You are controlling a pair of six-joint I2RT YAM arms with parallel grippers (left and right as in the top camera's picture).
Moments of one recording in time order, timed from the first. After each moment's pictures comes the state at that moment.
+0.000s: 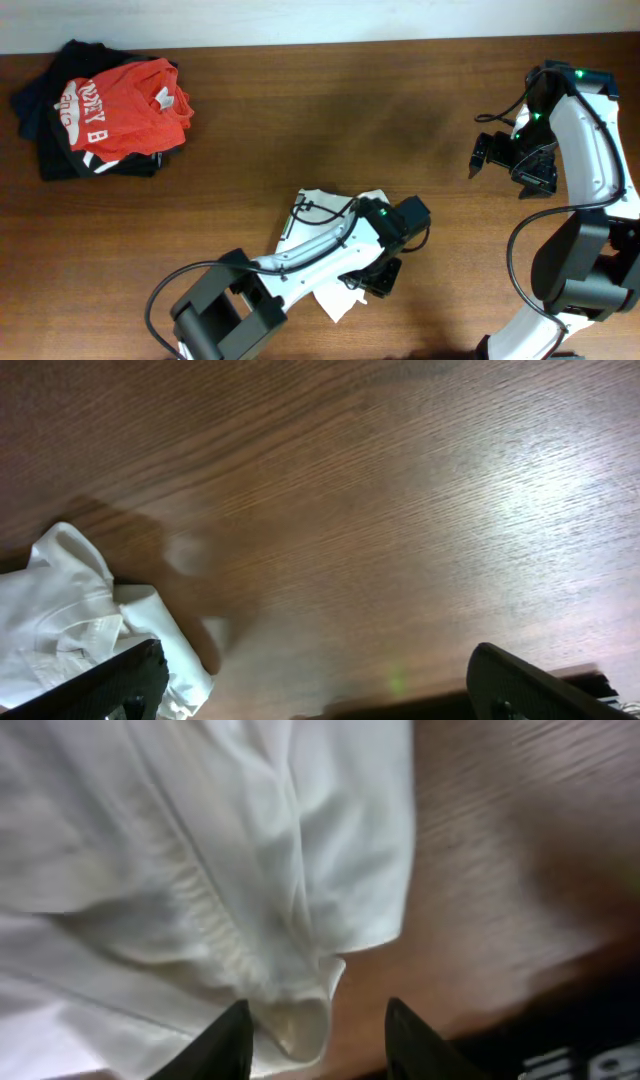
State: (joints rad) left arm -1.00 1.97 1.43 -1.08 0.16 -0.53; right arm -0.20 1.92 1.72 -1.51 -0.10 0.24
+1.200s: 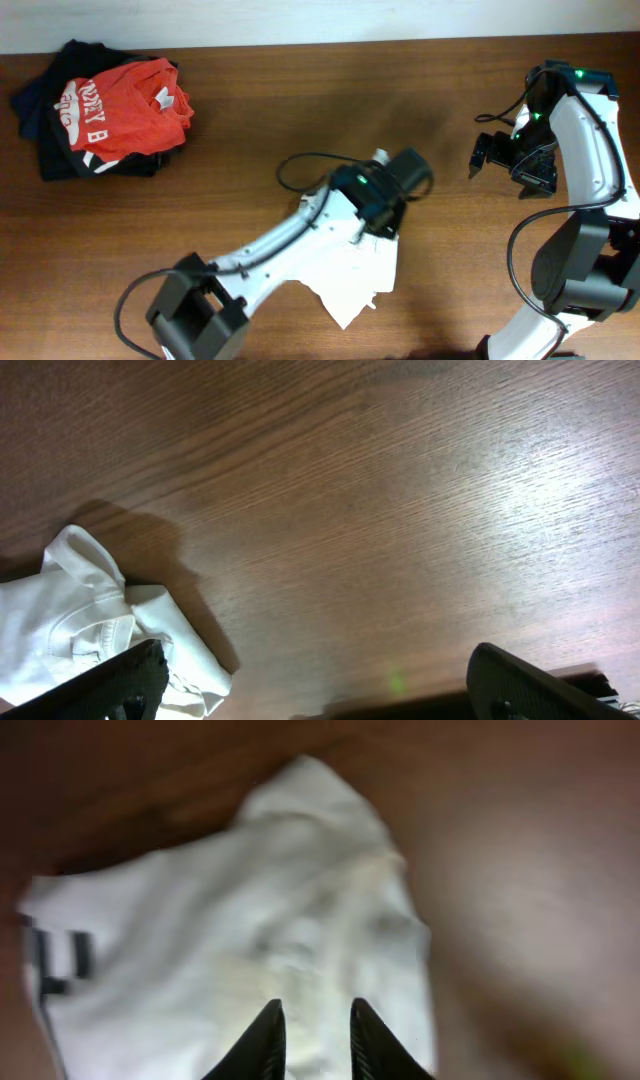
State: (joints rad) left arm -0.89 1.90 1.60 -0.98 -0.07 -0.49; right arm -0.20 1.92 1.72 -1.51 -0.10 0.24
